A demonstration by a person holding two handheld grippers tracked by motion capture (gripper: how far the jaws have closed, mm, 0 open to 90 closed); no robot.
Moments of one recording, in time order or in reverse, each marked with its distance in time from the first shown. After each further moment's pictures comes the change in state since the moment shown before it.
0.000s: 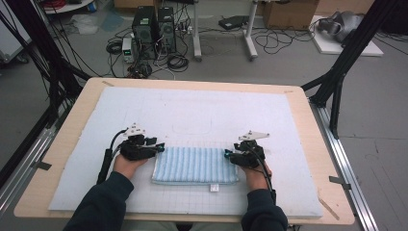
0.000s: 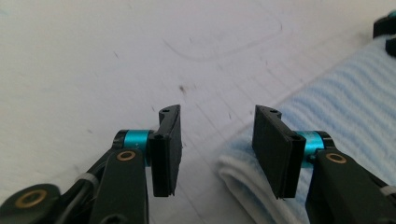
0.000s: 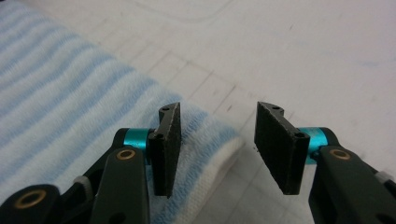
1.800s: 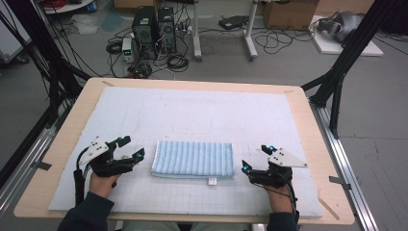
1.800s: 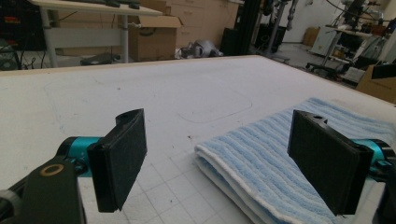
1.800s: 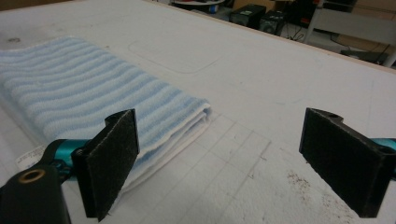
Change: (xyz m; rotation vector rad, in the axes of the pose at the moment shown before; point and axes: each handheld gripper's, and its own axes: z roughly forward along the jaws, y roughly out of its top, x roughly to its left) left arm 0.005 -0.040 -0.081 -0.487 0.006 0.060; right arm -0.001 -0.046 -0.083 -0.340 -0.072 -0.130
